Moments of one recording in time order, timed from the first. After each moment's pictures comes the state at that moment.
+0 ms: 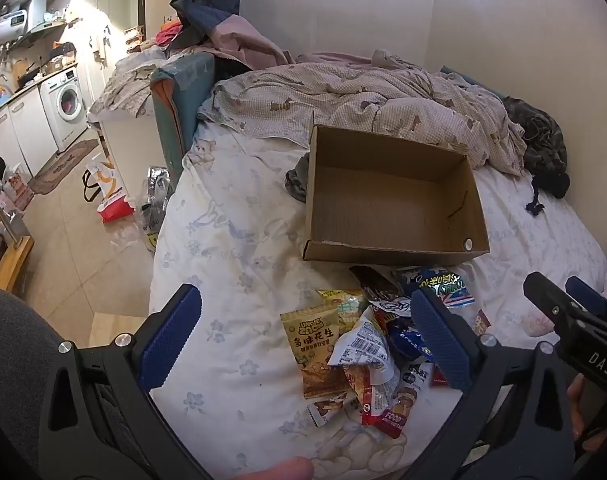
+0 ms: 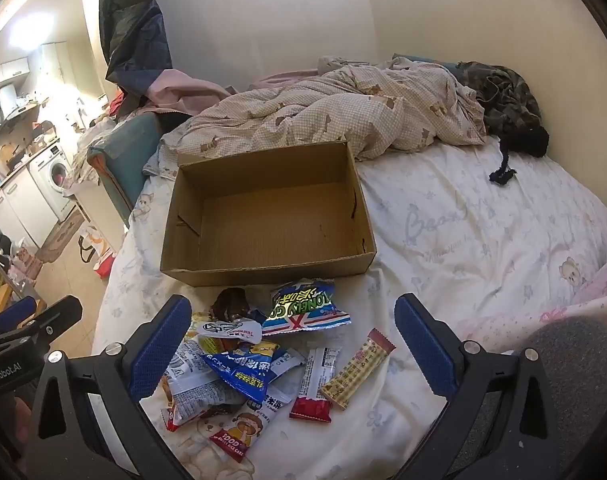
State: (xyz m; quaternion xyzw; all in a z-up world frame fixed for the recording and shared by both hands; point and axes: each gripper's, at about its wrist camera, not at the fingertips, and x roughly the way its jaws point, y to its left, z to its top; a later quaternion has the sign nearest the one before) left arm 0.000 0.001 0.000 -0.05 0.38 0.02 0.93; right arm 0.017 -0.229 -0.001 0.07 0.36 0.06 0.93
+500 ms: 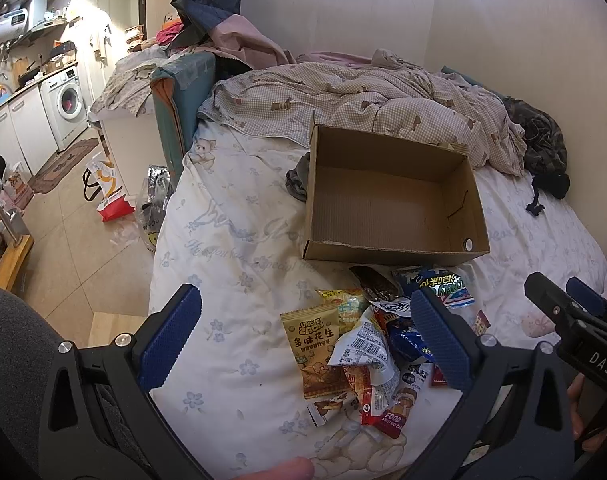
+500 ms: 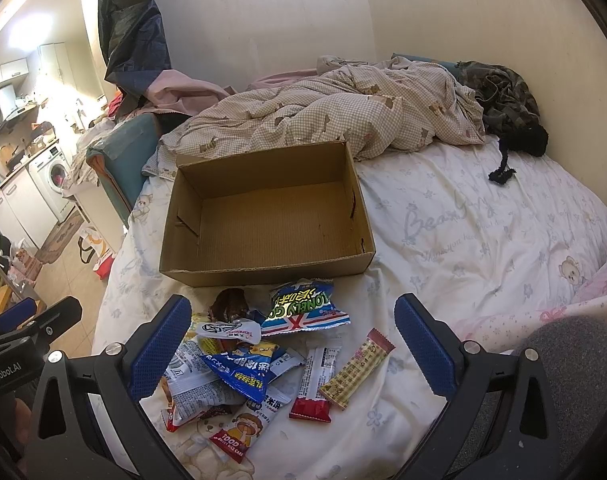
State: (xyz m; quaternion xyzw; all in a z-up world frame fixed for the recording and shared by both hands) left arm 0.000 0.002 0.000 -0.05 0.38 0.02 0.92; right arm 0.017 -0.230 -0.001 0.07 0.36 0.06 0.93
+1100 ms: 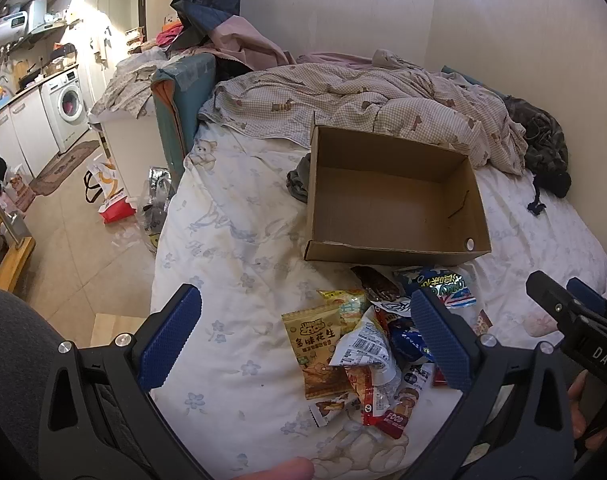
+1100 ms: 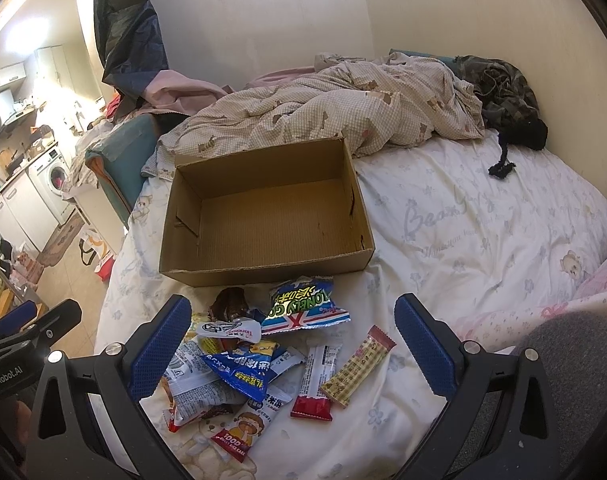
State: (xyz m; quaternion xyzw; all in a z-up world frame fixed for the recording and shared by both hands) left arm 0.000 0.004 0.000 -0.05 0.38 0.02 0.93; right arm 0.017 -0.233 -0.001 0.08 0.36 0.06 0.93
